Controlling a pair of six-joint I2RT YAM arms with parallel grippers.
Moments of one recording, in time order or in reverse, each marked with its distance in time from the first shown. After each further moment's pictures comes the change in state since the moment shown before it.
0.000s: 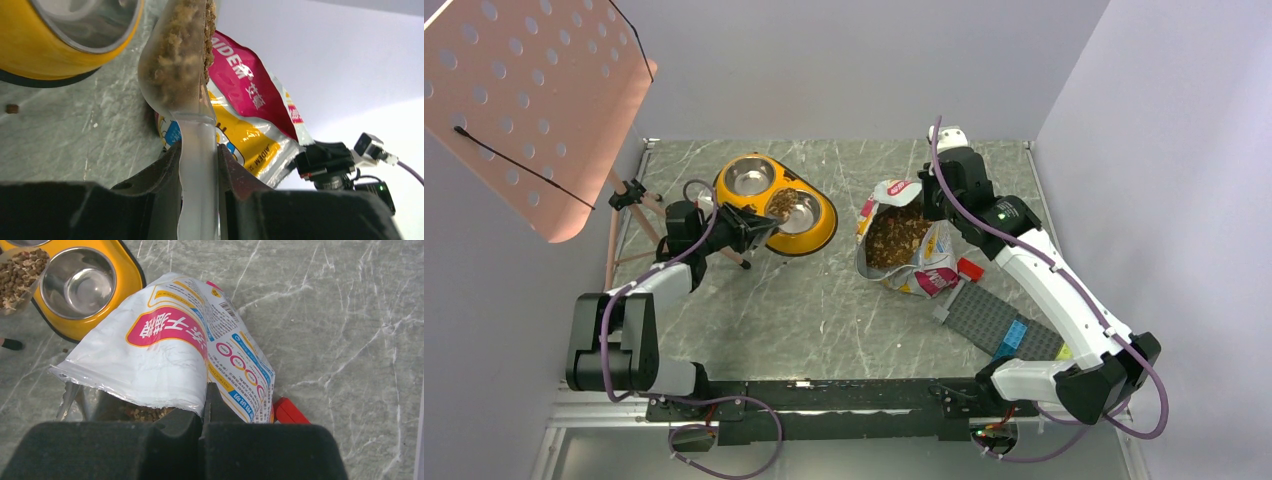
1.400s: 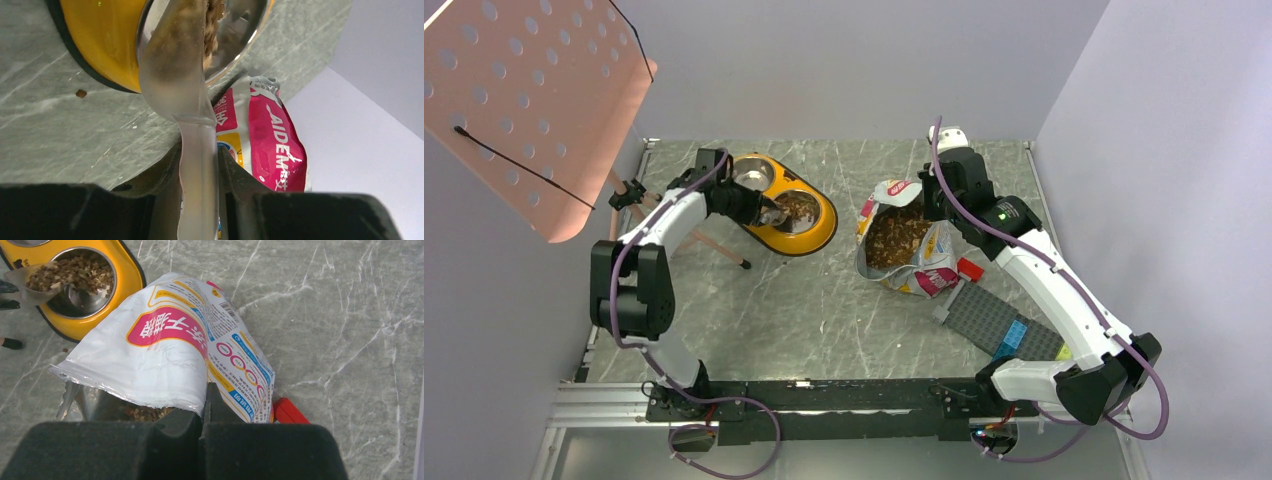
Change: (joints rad) left arm -0.103 0.285 0.624 -0.944 -0.367 0.050; right arm 0.000 -0.003 -0.002 0.001 -0.002 -0.003
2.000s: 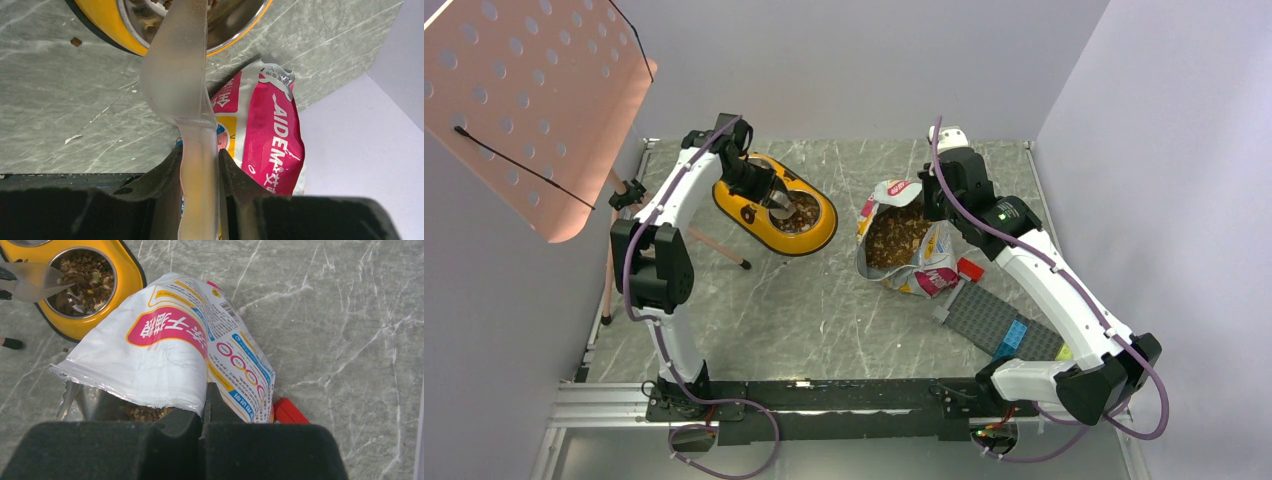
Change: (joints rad) left arm -0.077 0.233 0.534 -0.569 -0.063 -0.006; right arm 0.000 0.000 0.000 0.000 -0.001 0.000
